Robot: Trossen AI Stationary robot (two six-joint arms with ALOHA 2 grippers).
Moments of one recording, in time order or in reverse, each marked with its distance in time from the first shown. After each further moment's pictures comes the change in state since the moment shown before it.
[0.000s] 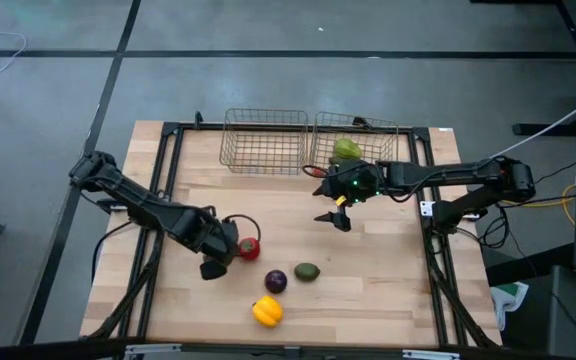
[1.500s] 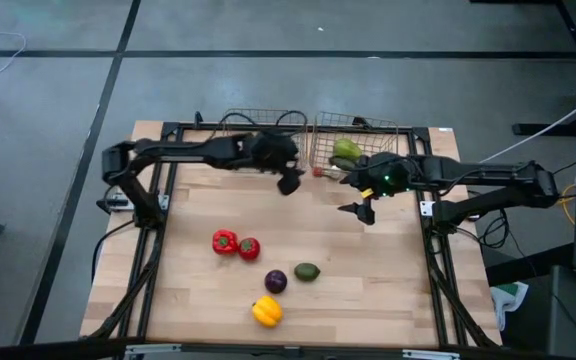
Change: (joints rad) left arm 0.707 0.203 0.132 0.864 0.118 0.550; right arm 0.000 -0.248 0.000 -0.283 0.140 0.033
